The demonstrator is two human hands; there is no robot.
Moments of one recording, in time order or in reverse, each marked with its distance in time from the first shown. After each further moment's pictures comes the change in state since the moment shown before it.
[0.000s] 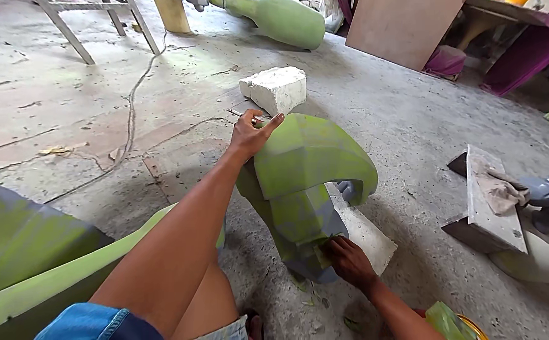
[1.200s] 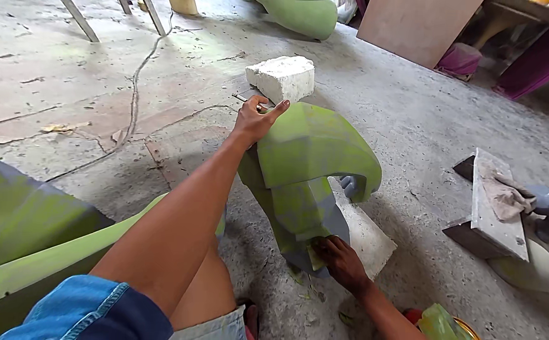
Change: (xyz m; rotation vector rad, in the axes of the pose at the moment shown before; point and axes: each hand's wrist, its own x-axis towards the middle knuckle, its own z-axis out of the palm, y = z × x) left_hand 0.012 -0.004 -0.001 -0.027 -0.007 -0.038; right_hand -0.001 -0.017 0.014 0.115 -0.009 0.061
